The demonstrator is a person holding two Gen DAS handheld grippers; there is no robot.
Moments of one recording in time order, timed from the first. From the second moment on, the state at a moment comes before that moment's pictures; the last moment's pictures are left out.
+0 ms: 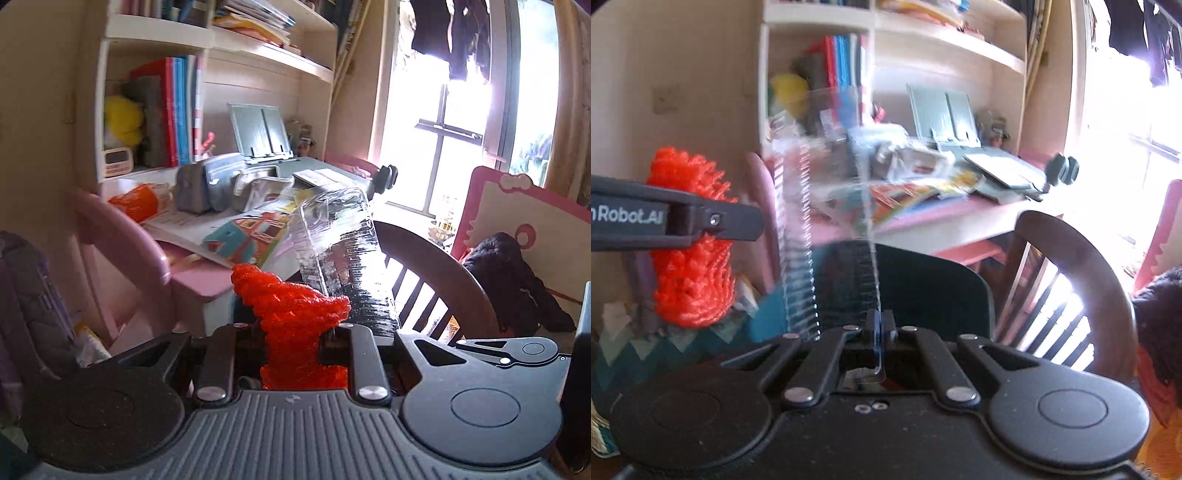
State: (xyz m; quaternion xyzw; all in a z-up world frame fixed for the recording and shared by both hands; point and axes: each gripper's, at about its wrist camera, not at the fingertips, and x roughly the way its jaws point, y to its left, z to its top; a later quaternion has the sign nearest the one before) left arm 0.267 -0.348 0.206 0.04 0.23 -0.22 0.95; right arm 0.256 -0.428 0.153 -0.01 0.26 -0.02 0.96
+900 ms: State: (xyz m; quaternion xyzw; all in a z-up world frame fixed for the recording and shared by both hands) left arm 0.354 -0.427 0.103 0.14 0.40 -0.15 0.89; right arm 0.276 -0.457 0.113 -0.07 0.32 -0.02 0.95
